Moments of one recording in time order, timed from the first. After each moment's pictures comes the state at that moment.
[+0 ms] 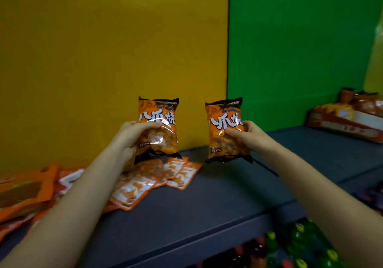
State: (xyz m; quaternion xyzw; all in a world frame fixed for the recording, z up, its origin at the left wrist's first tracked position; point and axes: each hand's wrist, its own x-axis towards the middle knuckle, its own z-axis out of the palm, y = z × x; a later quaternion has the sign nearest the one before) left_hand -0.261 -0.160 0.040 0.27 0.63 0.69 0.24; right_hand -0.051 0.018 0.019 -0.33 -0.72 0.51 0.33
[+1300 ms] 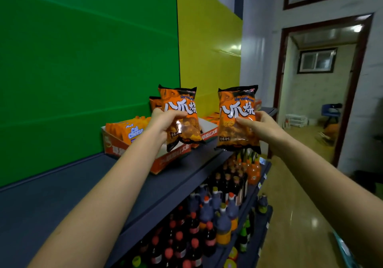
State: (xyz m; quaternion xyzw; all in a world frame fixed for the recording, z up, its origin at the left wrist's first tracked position) left_hand 0.248 0.476 0.045 0.45 0.50 0.61 0.42; right_hand 0.494 0.476 0.027 -0.51 -0.60 0.37 0.50
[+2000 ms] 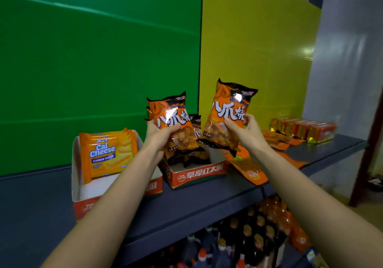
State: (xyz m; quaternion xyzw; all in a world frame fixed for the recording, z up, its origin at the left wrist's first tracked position) left_hand 0.308 0.651 0.031 0.30 0.53 0.75 0.27; right_hand 0.496 0.738 0.041 -0.34 -0.67 0.43 0.51
